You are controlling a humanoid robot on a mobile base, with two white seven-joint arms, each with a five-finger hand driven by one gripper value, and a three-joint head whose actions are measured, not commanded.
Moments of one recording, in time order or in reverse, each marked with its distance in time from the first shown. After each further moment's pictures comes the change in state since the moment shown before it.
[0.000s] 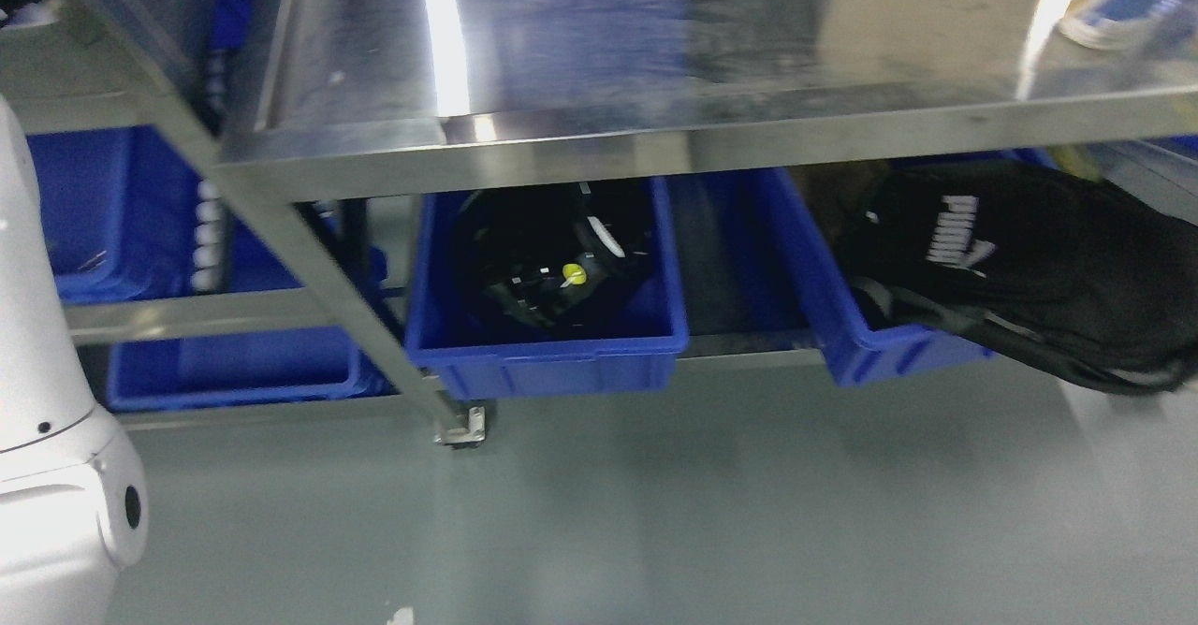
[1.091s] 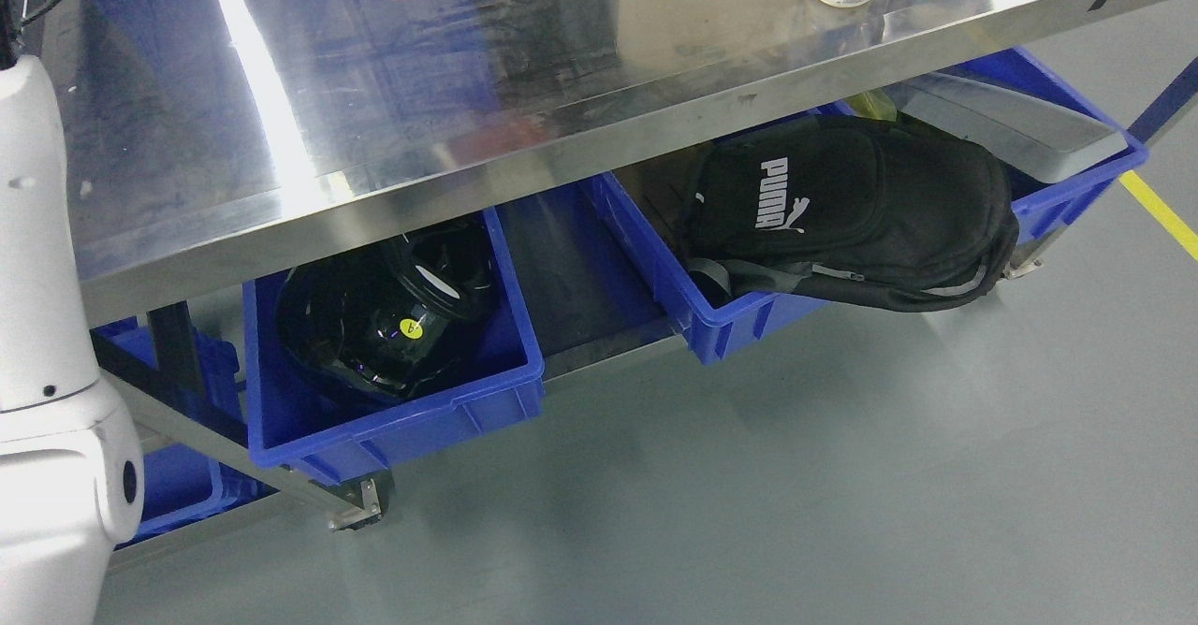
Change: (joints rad) left arm -0.069 -0.008 -0.066 0.120 0.002 0.020 -0.004; right arm 0.000 0.000 0.000 0.000 0.000 0.000 -0.001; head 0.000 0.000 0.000
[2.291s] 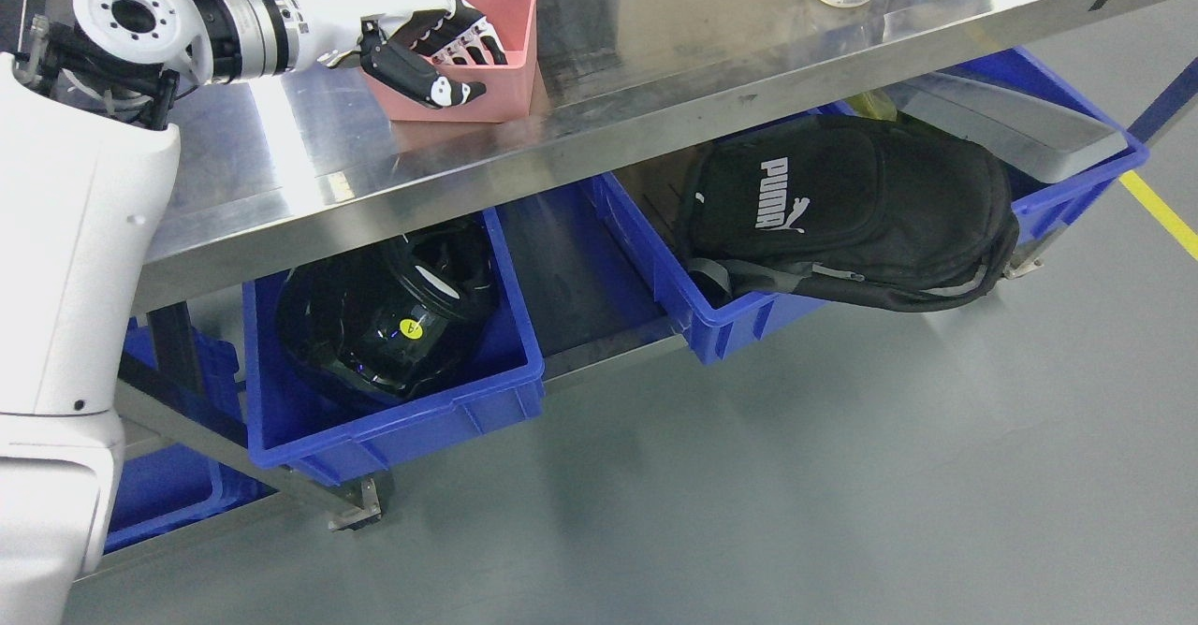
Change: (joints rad) left arm -0.003 0.047 -0.333 0.167 0.020 0.108 0.006; right arm 0.000 0.000 0.000 0.000 0.000 0.000 0.005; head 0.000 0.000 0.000
